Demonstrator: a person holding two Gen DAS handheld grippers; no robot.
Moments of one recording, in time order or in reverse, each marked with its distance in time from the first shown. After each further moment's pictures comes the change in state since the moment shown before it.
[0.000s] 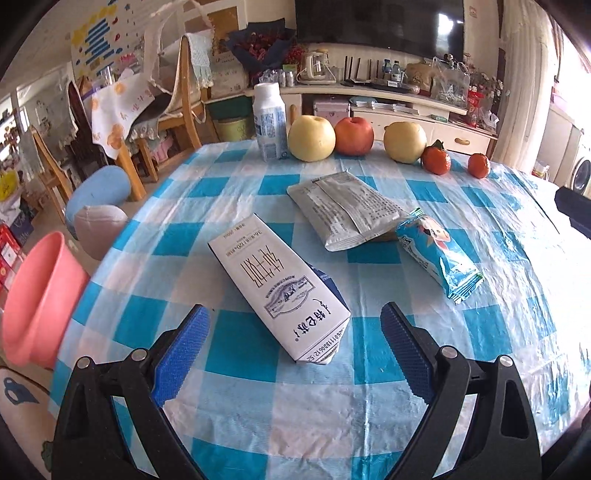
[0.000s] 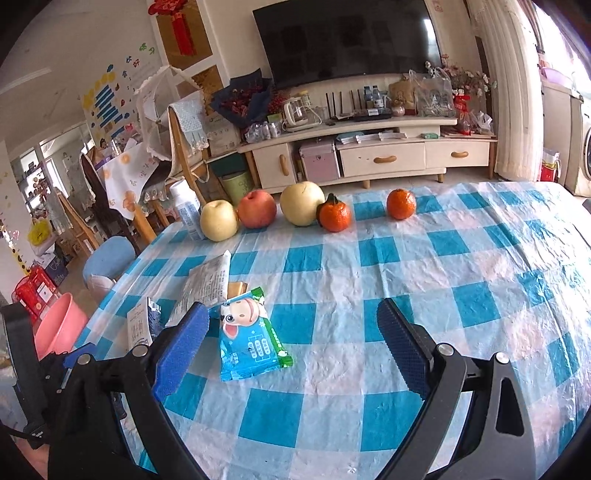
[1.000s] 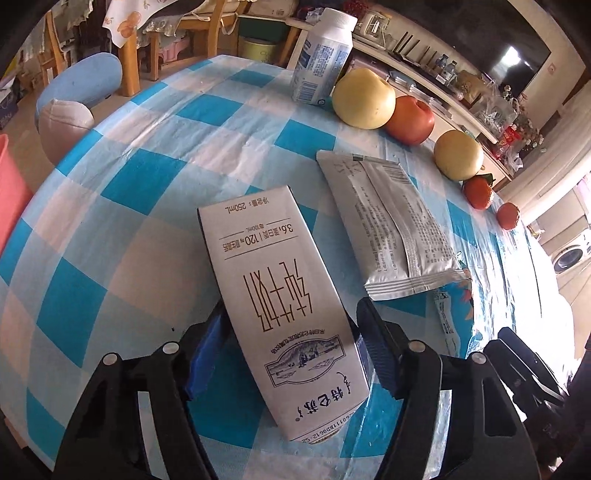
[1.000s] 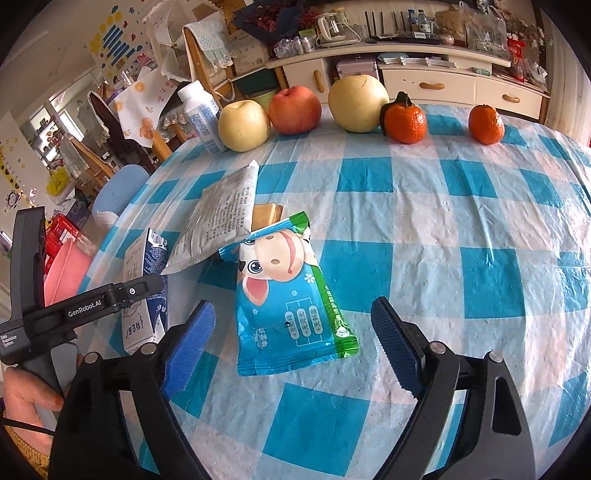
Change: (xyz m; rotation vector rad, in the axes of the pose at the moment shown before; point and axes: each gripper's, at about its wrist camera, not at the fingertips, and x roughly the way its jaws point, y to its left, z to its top) left arm 0.094 0.041 0.041 -0.329 0.239 -0.149; right arm 0.101 0.027 -0.017 -0.032 0.325 0.119
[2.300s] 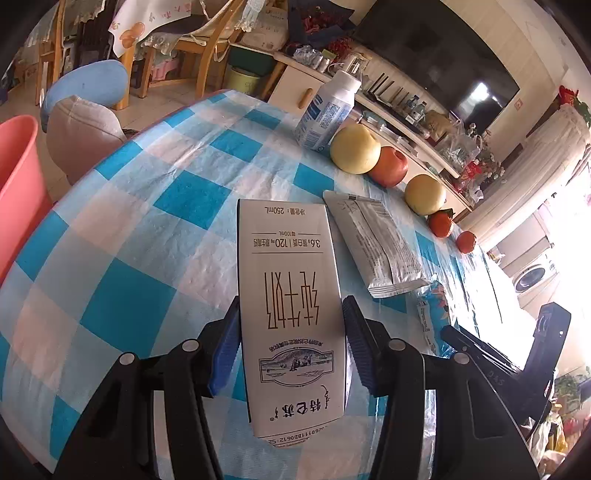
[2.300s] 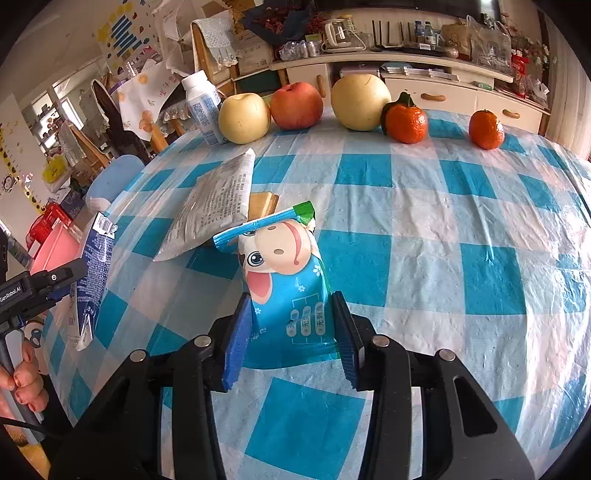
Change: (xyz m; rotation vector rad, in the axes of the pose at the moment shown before) left arm -0.050 0.065 -0.017 -0.027 -0.141 -0.179; right arm 0.002 0.001 -0.014 -0.053 -0.035 -0.044
